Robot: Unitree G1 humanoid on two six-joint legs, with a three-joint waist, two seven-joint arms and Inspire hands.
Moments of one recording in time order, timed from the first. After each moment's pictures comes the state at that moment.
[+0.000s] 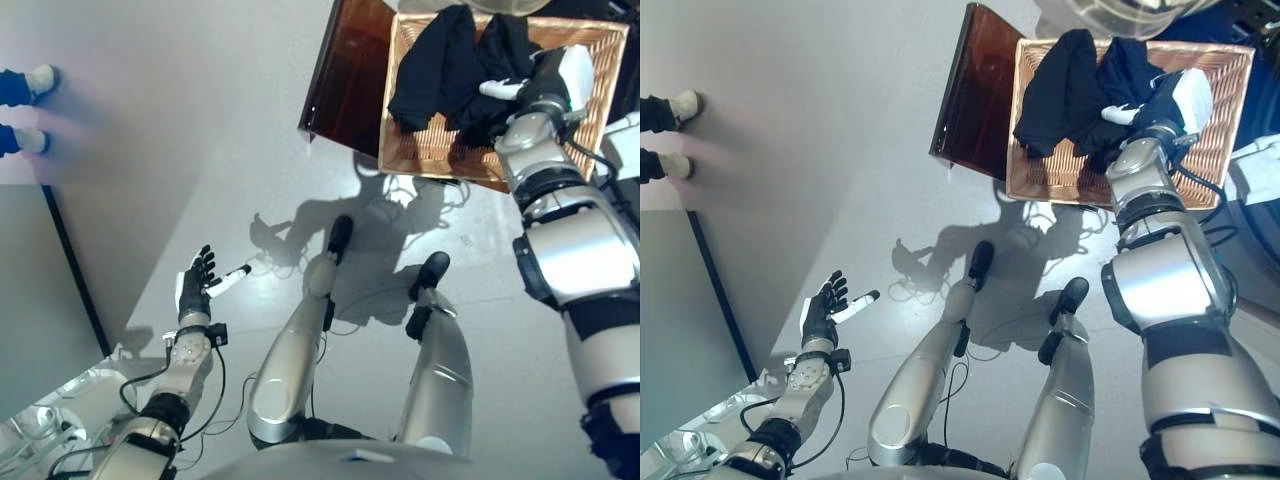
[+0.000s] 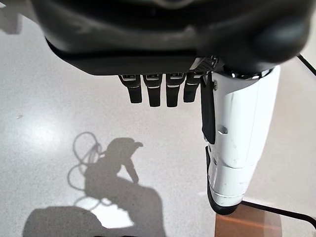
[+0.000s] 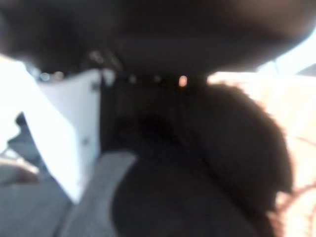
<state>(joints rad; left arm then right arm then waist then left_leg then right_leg) -0.15 0.31 -0.26 0.79 -0.38 -0.33 0.33 -1.36 -0.55 0.46 1.47 0.09 0.04 -0.49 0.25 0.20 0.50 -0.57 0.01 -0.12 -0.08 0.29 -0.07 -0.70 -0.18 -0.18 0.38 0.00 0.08</state>
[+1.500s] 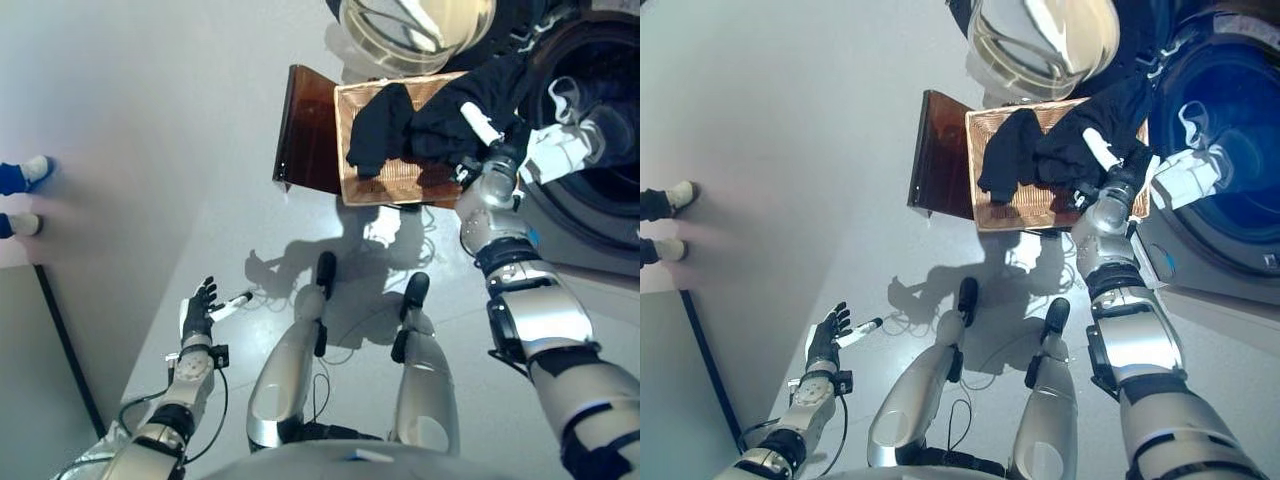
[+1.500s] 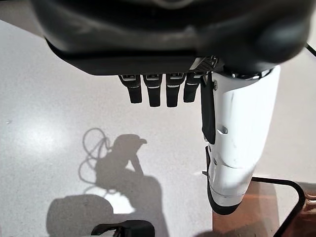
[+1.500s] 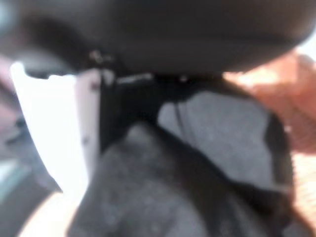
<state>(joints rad) -0.15 0.26 -0.24 0.95 -0.35 -0.29 0.30 -0.95 -0.45 0.09 1.03 0.71 -0.23 -0.48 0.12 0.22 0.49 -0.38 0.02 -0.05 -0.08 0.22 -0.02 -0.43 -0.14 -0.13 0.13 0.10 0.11</state>
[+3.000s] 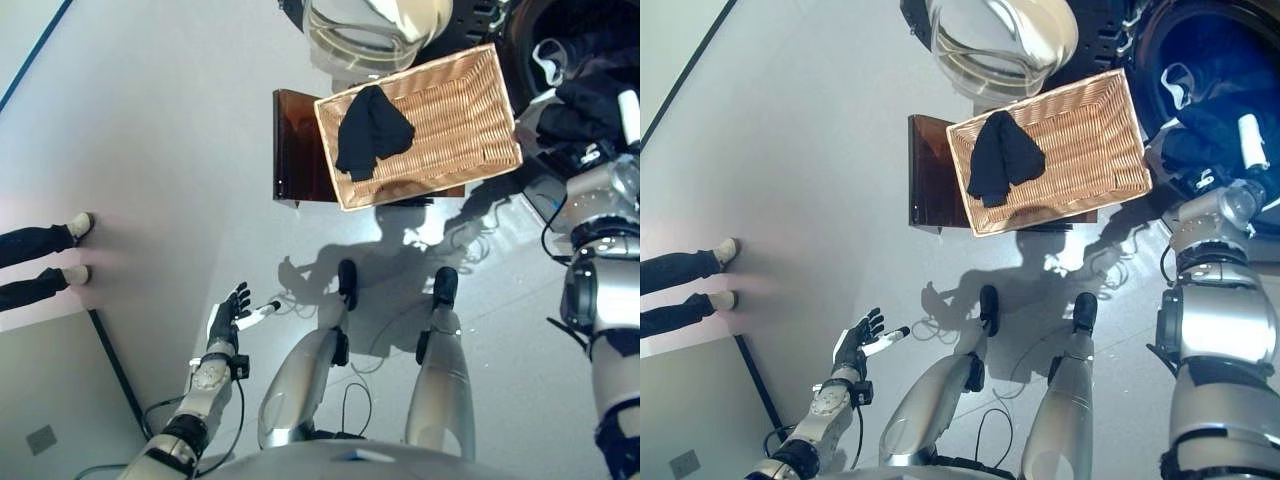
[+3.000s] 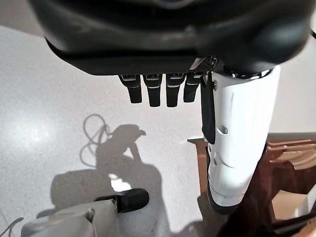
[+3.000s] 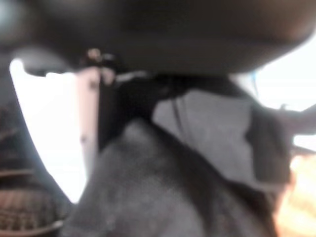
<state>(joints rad) -0.09 0.21 -0.34 0.84 -0.43 -0.29 0.19 -1.17 -0.76 0.00 1.39 0.93 -0.18 -0.41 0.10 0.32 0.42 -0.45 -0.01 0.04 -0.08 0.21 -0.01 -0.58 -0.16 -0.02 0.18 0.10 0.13</state>
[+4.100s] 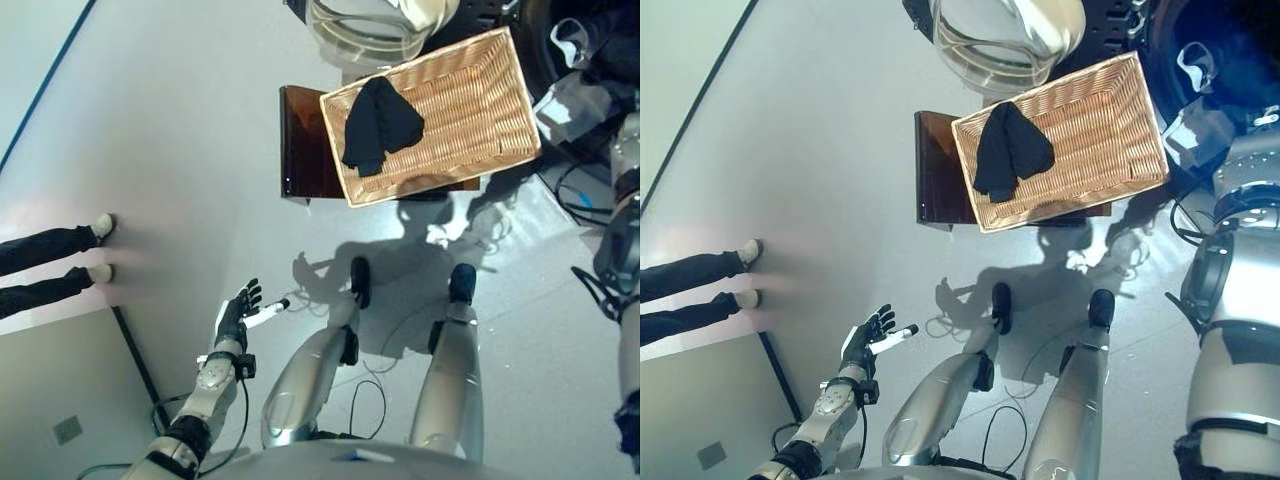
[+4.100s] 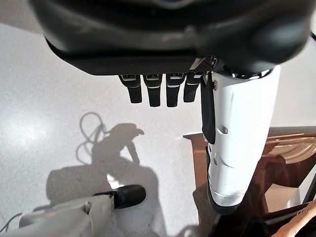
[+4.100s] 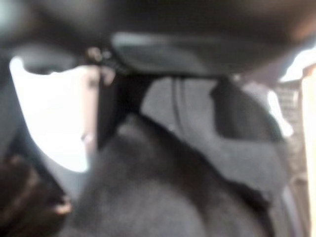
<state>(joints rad) -0.08 0.21 -0.37 0.82 -0.44 -0.29 0.16 -1.42 -0.82 -0.05 1.51 1.22 -0.22 -0.48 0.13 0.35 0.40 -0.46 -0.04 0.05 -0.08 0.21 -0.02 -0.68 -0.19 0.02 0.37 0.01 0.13</state>
